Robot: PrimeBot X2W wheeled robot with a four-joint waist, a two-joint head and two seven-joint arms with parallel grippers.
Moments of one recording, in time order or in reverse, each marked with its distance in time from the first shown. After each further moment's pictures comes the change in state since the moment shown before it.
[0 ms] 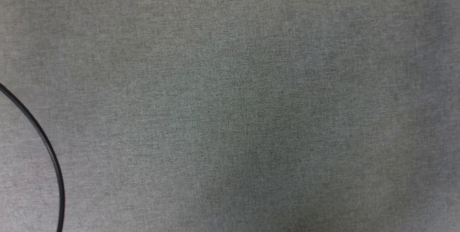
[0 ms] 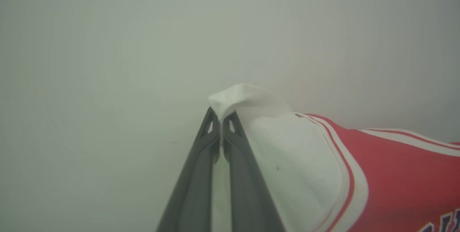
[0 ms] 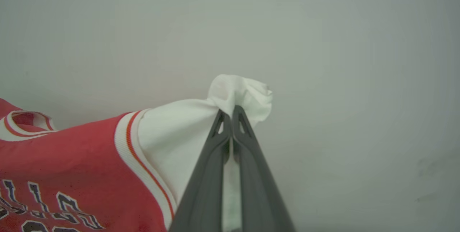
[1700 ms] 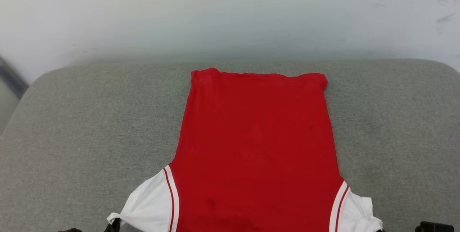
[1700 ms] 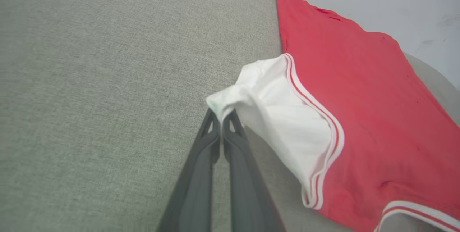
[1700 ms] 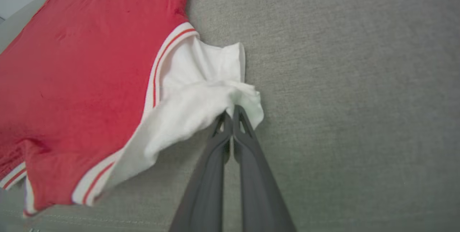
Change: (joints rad) left arm 1.837 -0.105 0.082 -0.709 -0.179 0.214 0.036; right arm 1.849 0.051 -0.048 -0.627 0.230 0.000 0.192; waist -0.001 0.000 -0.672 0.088
